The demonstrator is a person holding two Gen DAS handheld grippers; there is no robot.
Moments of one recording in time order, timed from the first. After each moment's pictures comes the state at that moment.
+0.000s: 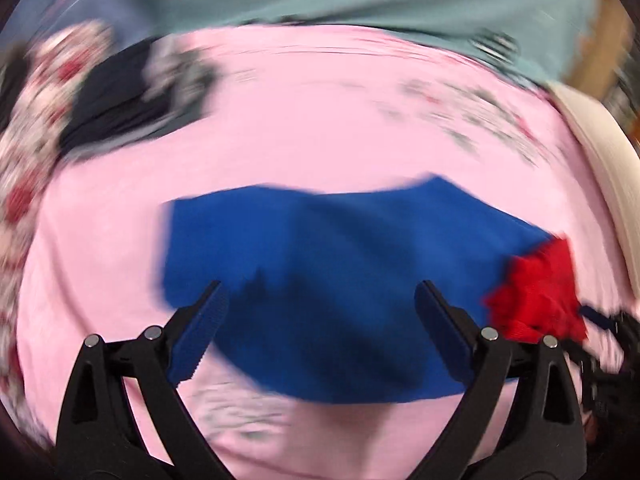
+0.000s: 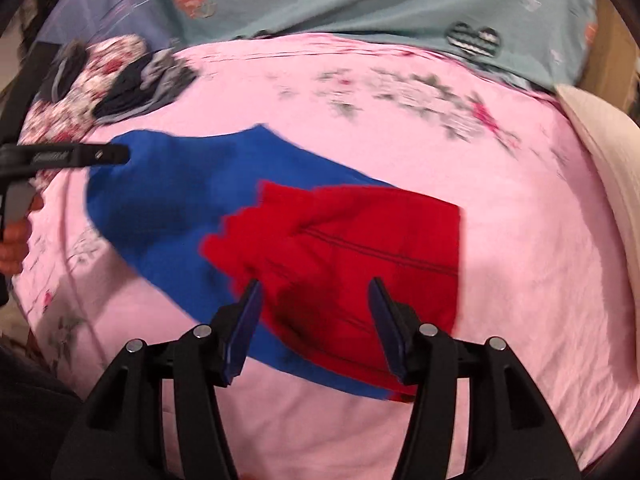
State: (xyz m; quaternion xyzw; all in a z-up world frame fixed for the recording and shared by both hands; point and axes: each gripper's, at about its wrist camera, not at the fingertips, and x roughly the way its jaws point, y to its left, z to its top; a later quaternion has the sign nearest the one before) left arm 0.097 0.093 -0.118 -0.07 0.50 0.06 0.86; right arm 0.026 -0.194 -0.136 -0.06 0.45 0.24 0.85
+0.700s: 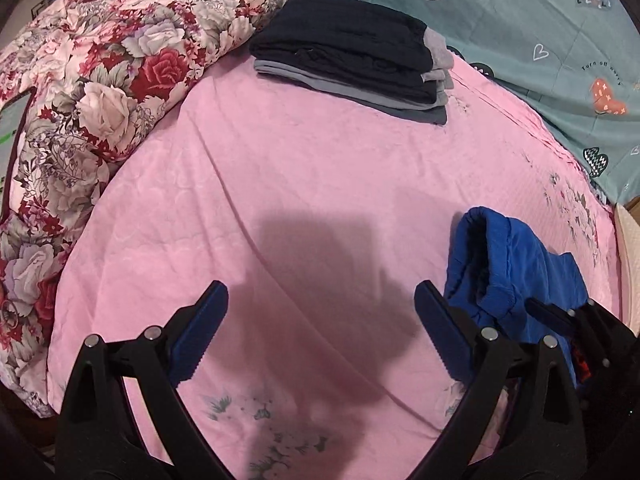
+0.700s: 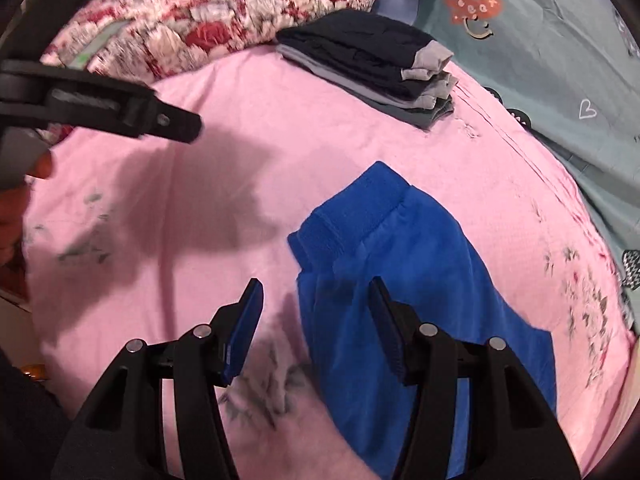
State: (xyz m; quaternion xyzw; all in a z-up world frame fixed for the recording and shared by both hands) left arm 0.011 0.311 -0.139 -0.21 0.47 0.17 0.84; right arm 0.035 0.126 -0.145 -0.30 0.39 0.37 0.79
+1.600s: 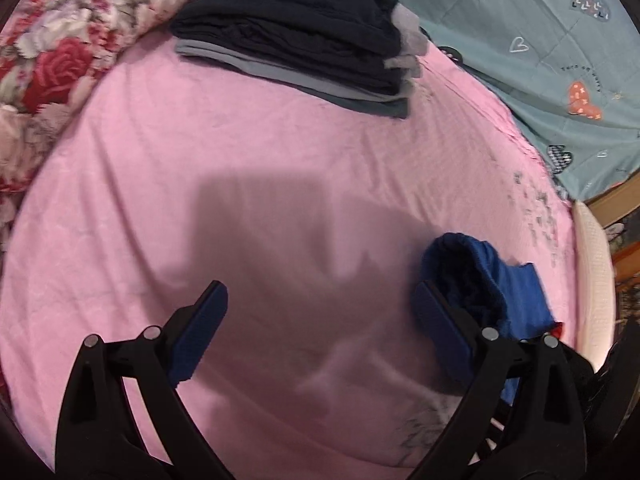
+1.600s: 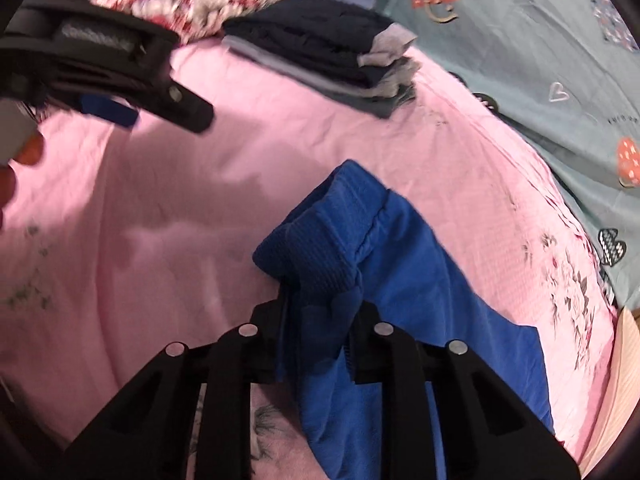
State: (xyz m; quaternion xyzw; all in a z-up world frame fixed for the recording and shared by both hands) left arm 0.088 0.321 -0.160 -0.27 0.50 0.04 0.82; right arm 0.049 0.126 -0.147 -0.27 0.38 0.31 0.83
